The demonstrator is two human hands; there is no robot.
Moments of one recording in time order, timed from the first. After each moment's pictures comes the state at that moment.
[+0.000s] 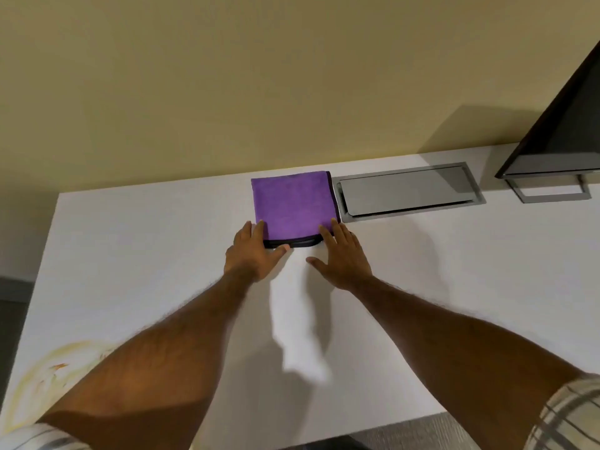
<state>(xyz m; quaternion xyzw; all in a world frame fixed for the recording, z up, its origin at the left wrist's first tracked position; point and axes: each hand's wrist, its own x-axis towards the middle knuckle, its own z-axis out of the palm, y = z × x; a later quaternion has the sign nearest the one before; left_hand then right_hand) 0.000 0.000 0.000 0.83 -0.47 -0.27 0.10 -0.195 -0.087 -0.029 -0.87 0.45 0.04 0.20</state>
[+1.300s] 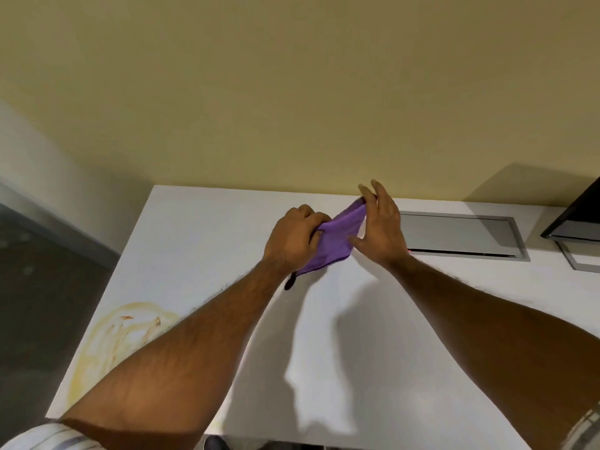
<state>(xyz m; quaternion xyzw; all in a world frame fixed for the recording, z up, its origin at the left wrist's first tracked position) -0.003 0.008 0.105 0.77 -0.58 -0.12 0.26 -0.158 -0.137 0.072 -0.90 0.35 -0.17 0.19</state>
